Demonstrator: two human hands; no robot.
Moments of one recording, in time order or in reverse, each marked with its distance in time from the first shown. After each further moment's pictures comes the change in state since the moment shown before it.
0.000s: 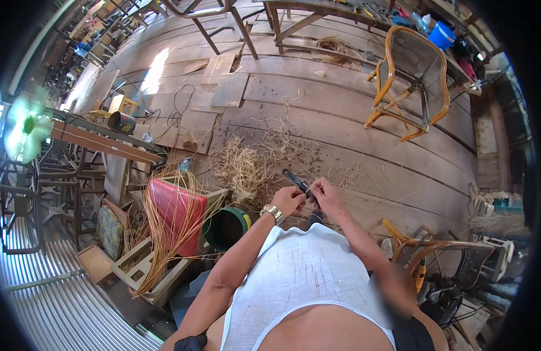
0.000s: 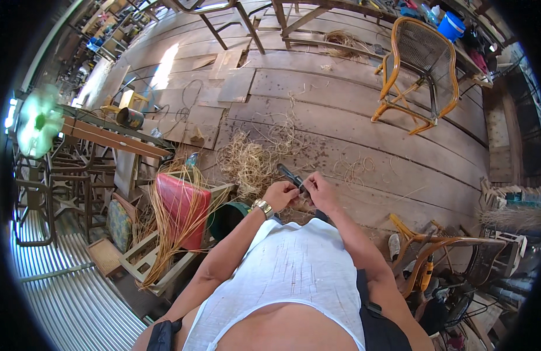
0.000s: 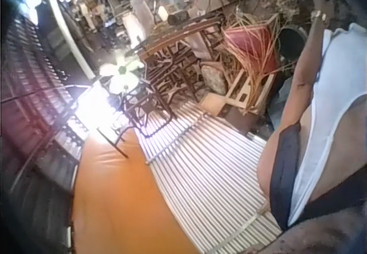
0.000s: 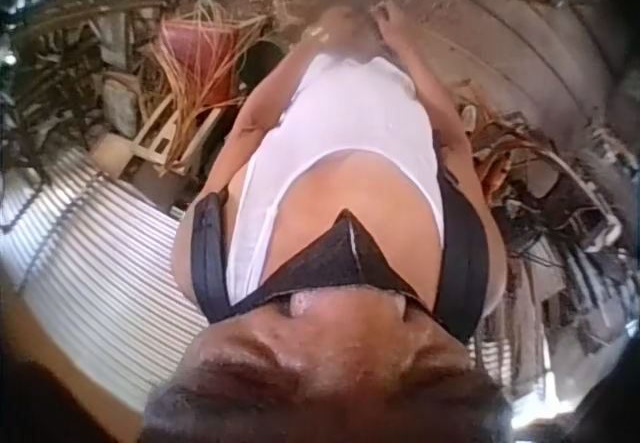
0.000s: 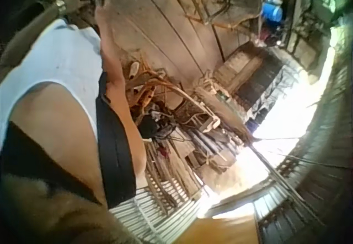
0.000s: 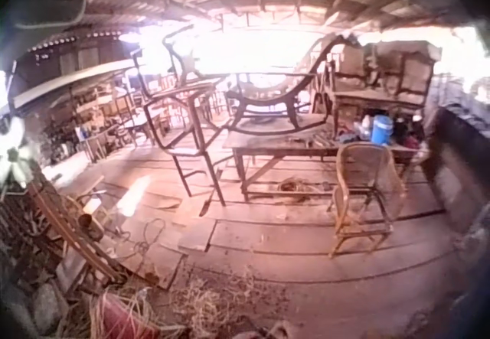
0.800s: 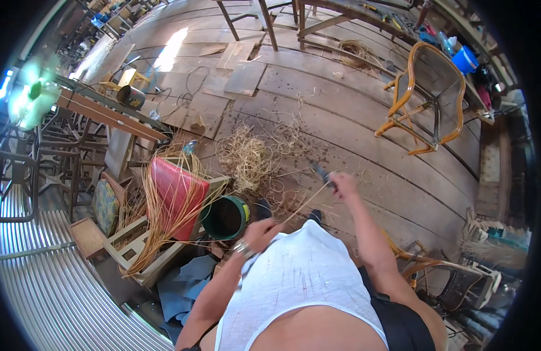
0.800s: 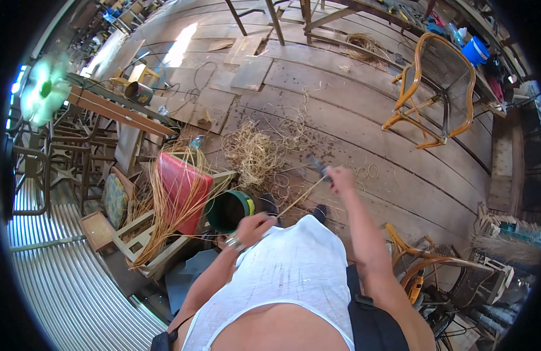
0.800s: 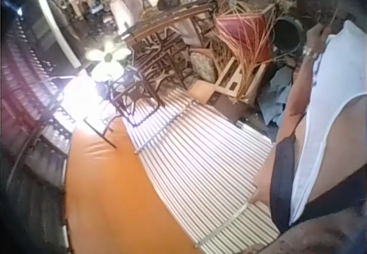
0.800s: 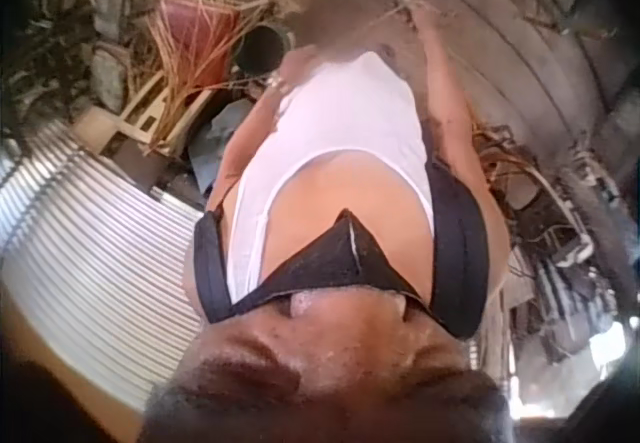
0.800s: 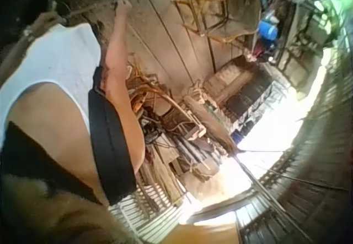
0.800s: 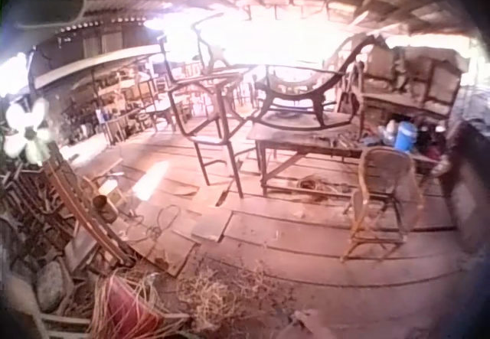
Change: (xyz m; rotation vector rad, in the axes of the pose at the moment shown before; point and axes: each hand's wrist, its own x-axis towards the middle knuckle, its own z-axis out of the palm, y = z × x) left_hand -0.136 -0.043 -0.025 0.236 0.256 0.166; right_hand 0.074 0.037 -0.041 -0.135 0.121 0.269
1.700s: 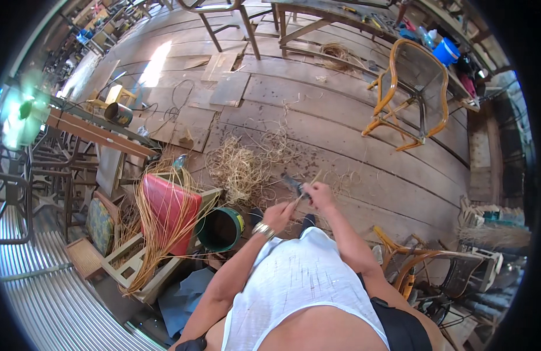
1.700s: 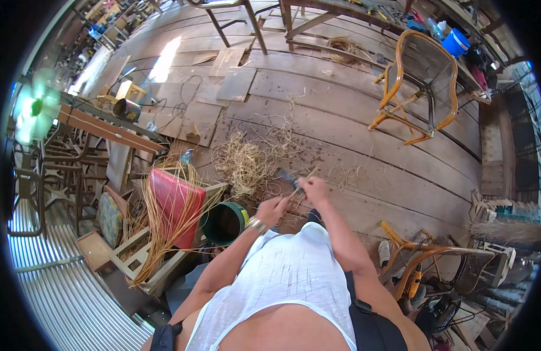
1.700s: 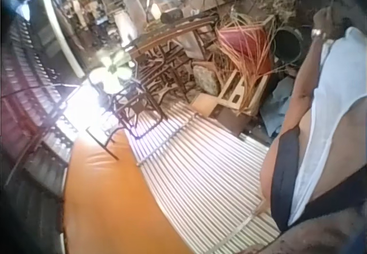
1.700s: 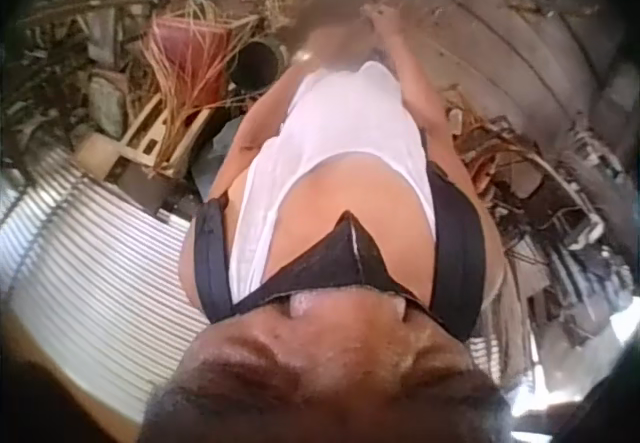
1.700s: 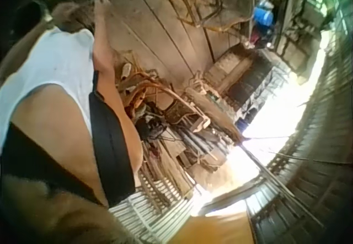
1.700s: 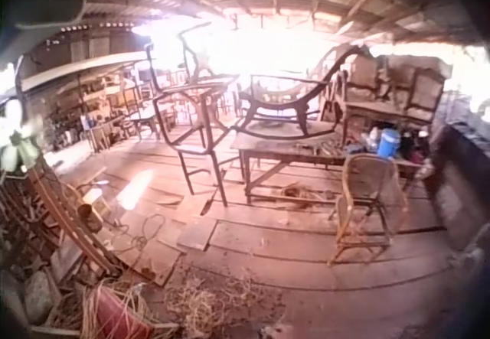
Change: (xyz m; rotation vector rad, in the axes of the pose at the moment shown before) left_hand 0.091 0.006 0.041 -0.037 -0.058 -0.072; right_hand -0.040 -0.020 0.047 -0.008 0.005 -0.040
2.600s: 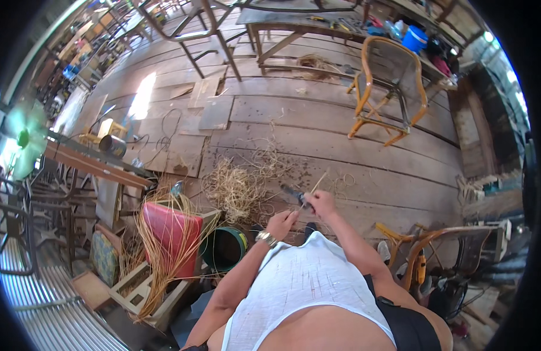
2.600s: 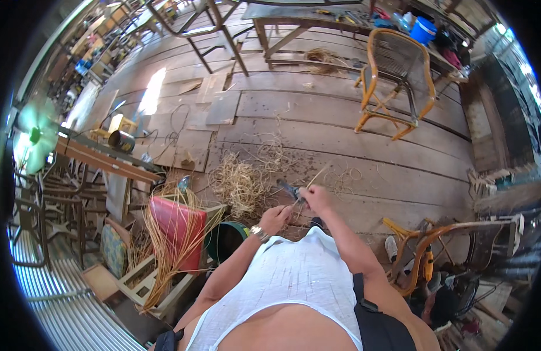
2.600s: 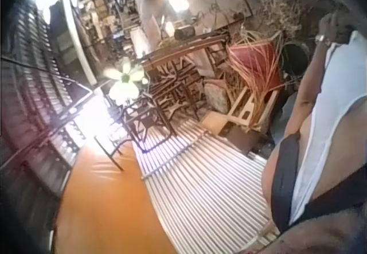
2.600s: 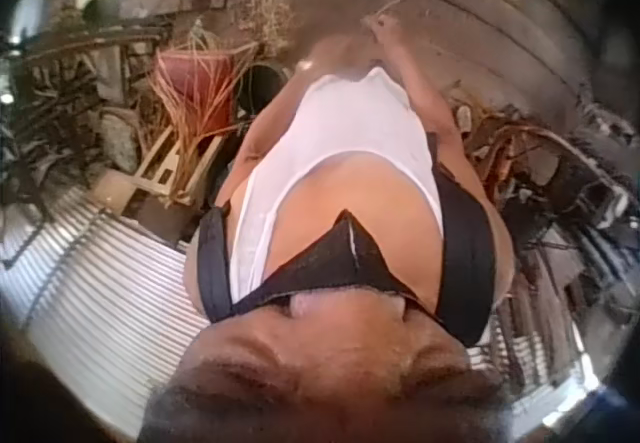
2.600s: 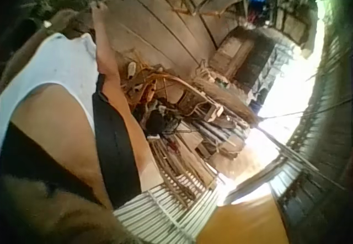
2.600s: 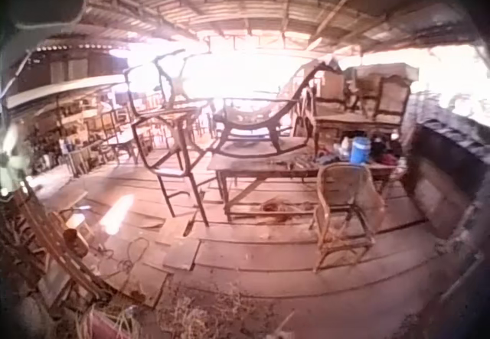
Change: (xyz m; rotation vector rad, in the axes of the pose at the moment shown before) left_hand -0.004 -0.009 0.008 -0.060 -0.138 0.135; right_hand -0.030 0.019 -0.009 0.049 0.136 -0.136
